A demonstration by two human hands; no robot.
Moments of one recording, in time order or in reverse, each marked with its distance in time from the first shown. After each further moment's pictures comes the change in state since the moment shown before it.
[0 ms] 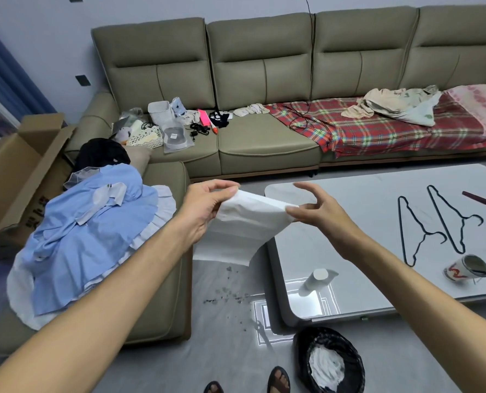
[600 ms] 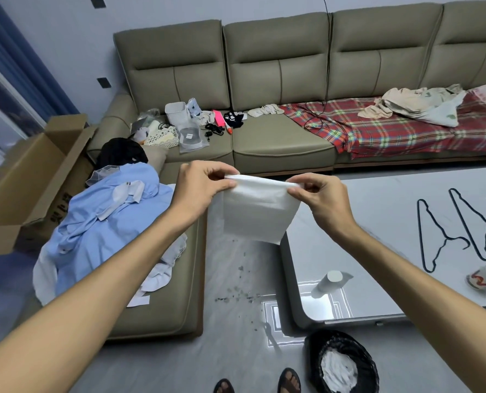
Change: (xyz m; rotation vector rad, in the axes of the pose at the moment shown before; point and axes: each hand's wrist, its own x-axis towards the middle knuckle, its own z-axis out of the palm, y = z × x) left_hand -0.010 0.034 -0.035 0.685 0.143 0.543; right_hand 0.023 -0.020 0.036 -0.234 0.251 -0.373
